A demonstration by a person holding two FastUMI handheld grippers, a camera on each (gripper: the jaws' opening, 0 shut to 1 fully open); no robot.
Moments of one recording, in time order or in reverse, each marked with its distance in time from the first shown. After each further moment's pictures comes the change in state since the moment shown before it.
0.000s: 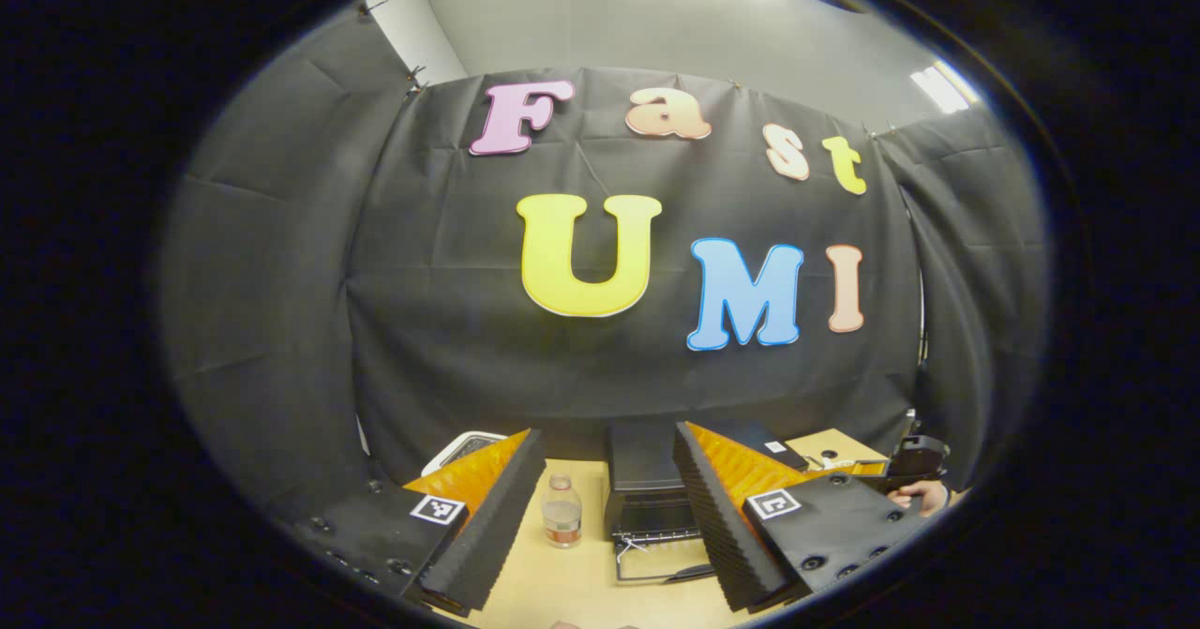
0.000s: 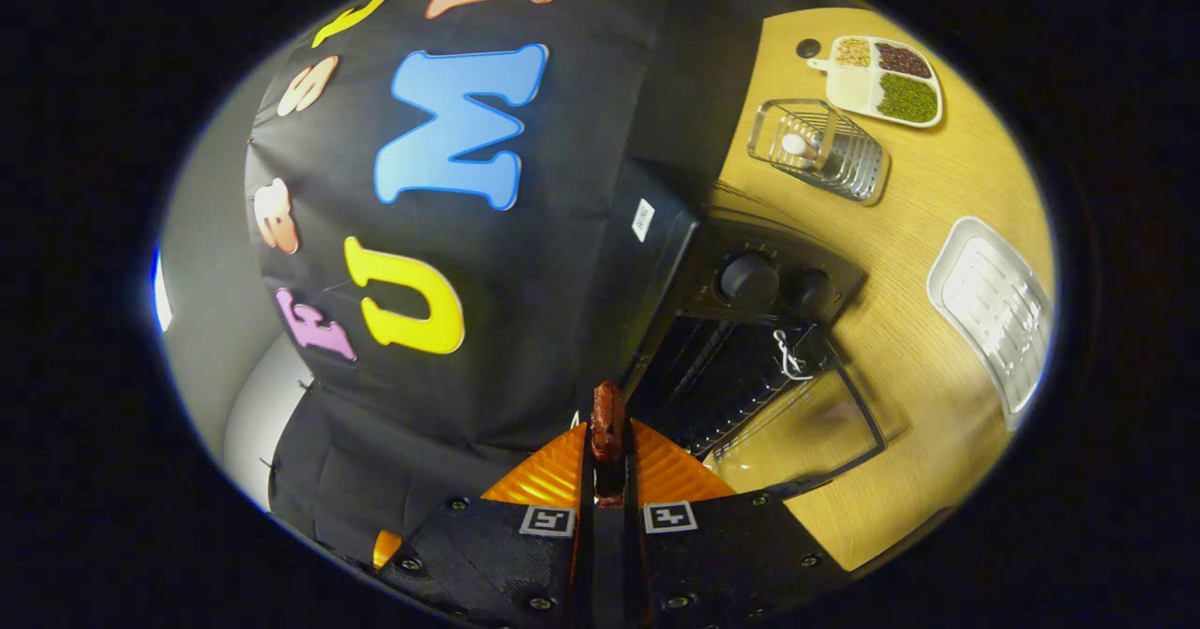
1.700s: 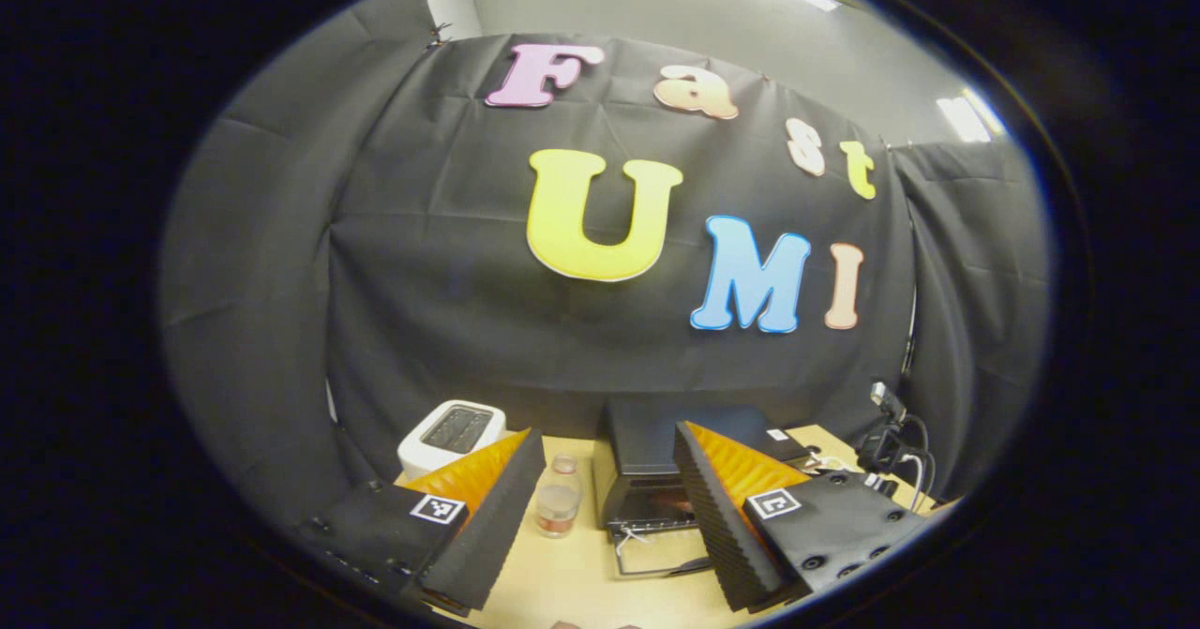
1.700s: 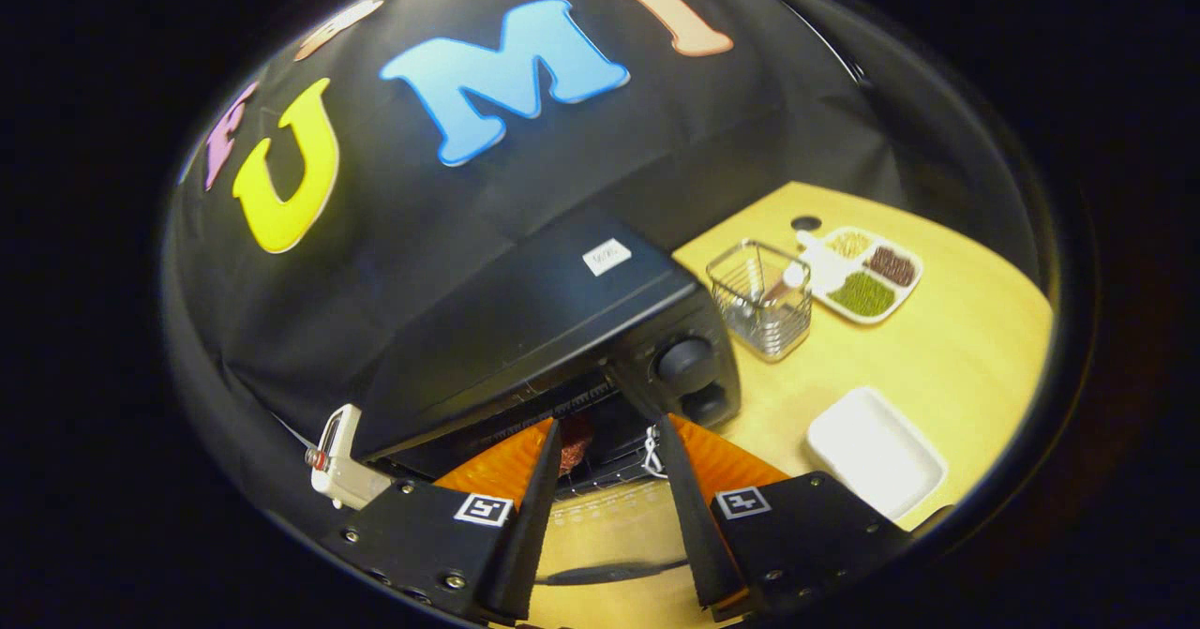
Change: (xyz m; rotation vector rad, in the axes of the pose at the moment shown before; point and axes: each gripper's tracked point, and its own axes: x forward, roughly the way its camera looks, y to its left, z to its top) left arm 0.047 0.019 -0.030 -0.110 0.060 -0.110; right arm -0.011 -0.028 0.033 -0.707 -0.295 -0.542
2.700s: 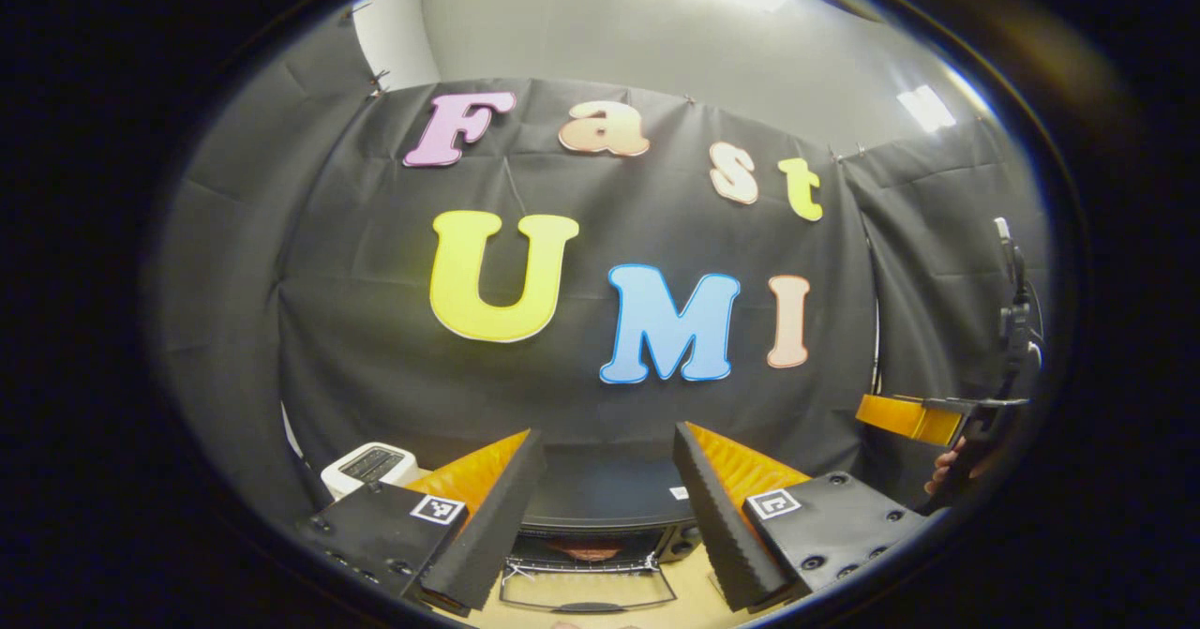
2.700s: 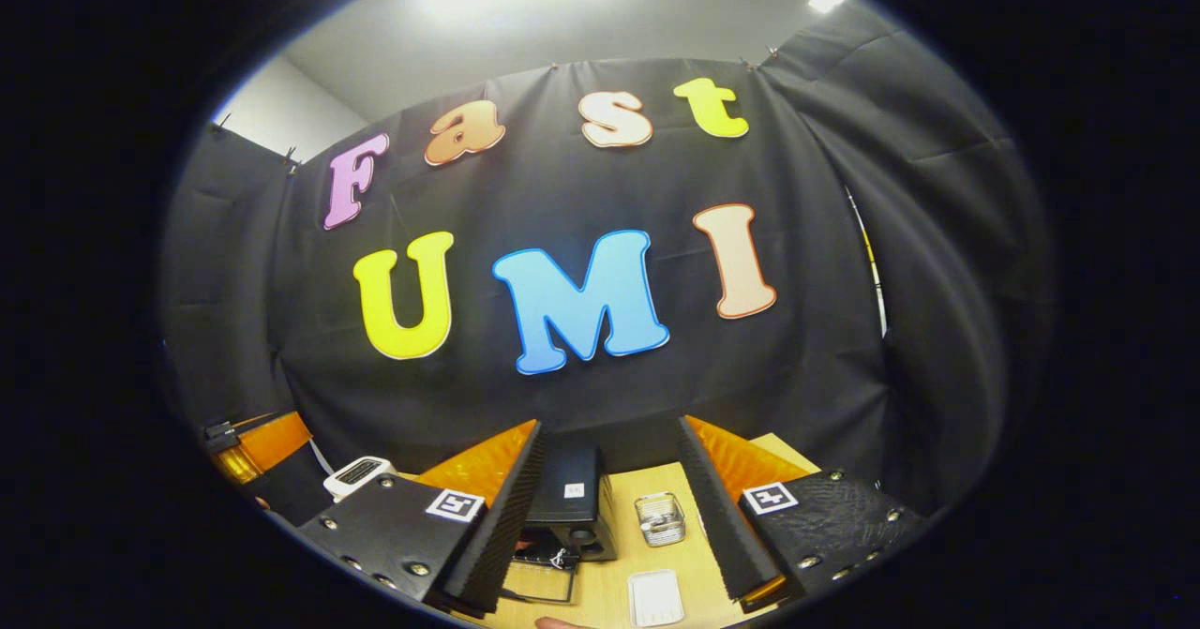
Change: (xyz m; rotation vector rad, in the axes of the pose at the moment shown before) left arm 0.006 -0.192 0.056 0.063 -0.148 -0.028; right arm -0.210 -0.040 0.228 -0.288 -0.482 0.130
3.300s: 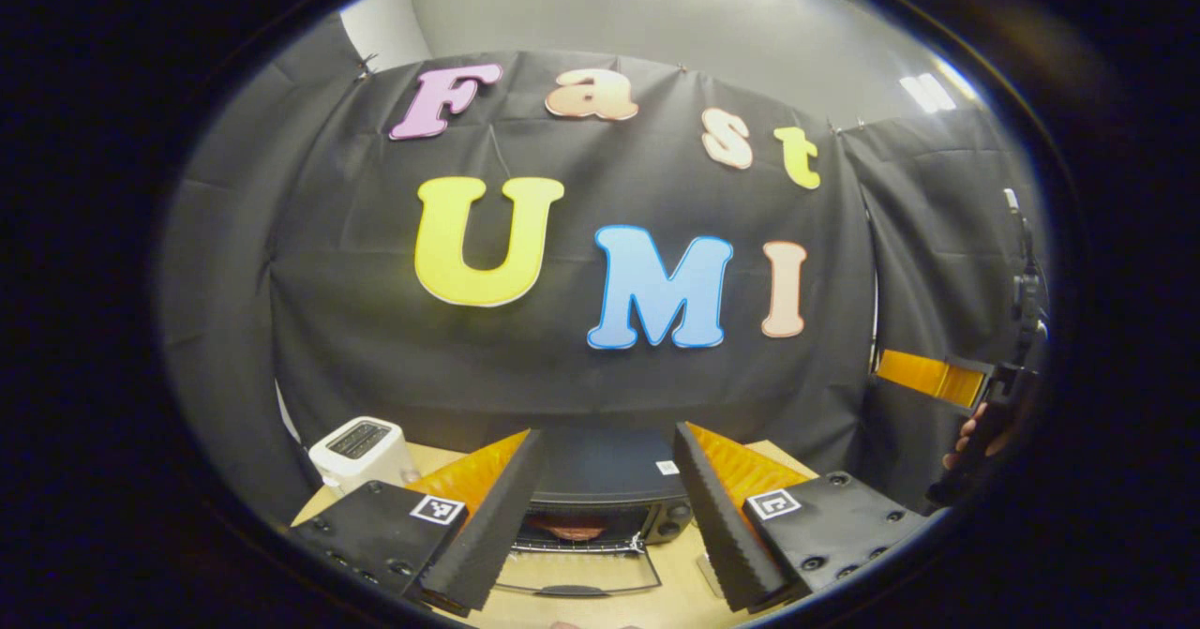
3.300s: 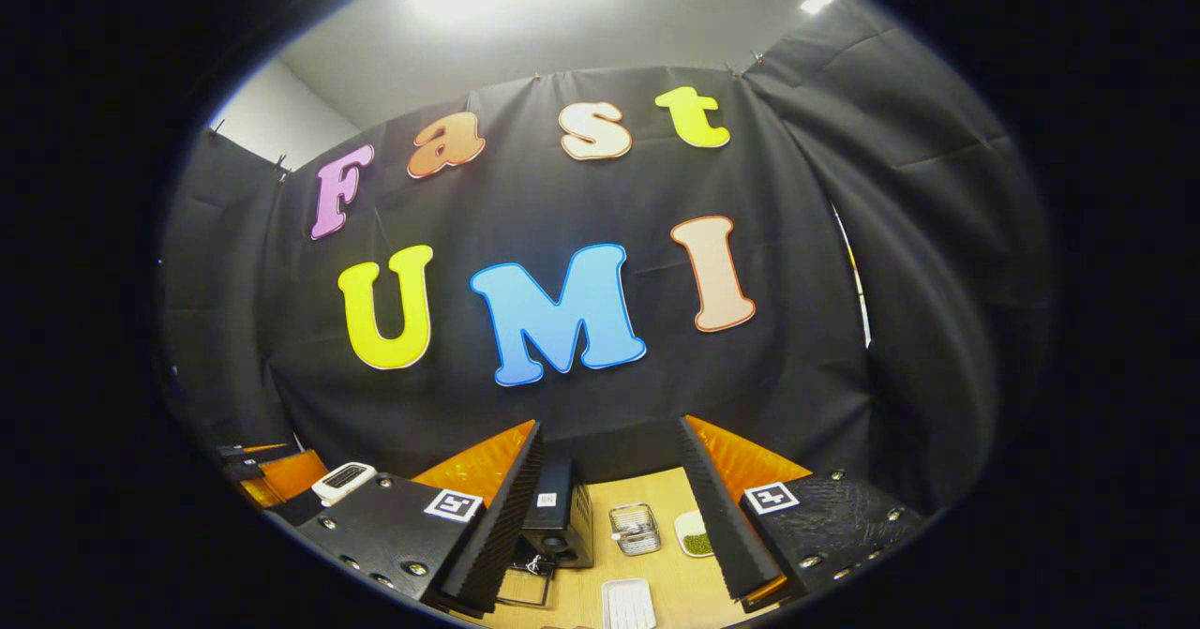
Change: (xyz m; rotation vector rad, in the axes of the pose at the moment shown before) left arm 0.011 -0.022 -0.056 0.006 0.156 -0.002; right arm 0.002 -0.028 0.003 0.003 -0.013 -0.020
